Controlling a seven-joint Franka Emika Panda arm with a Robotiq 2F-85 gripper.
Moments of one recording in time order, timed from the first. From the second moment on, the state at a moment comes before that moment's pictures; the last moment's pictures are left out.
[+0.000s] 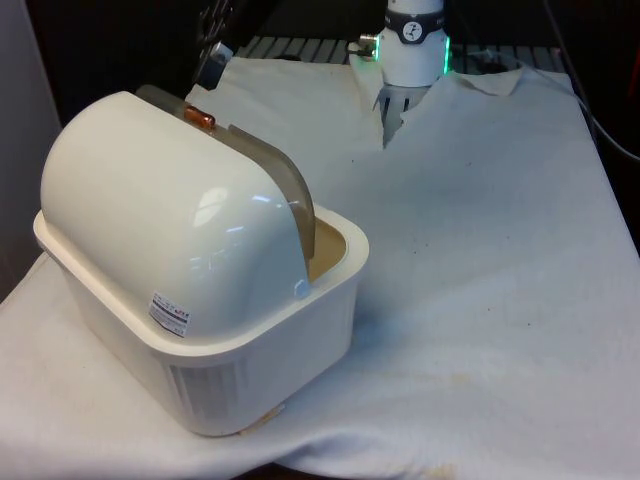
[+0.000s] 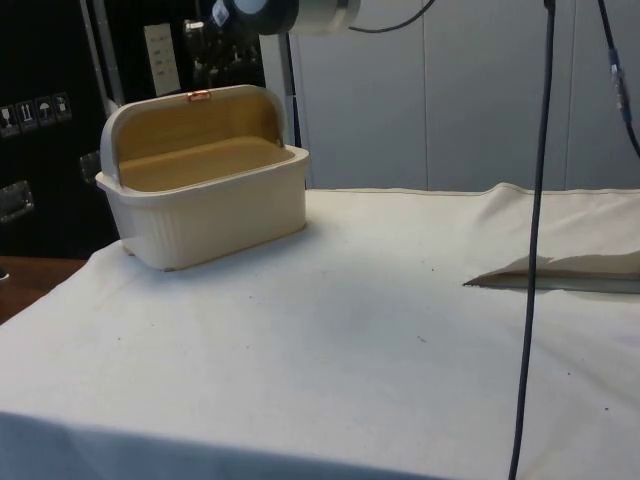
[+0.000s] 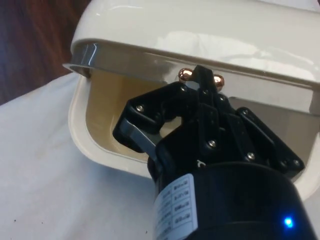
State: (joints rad) arm 0.13 0.36 -0.32 -2.03 0.35 3.29 0.37
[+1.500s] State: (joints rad) arm 0.13 0.38 -0.38 -1.81 0.35 2.84 0.29
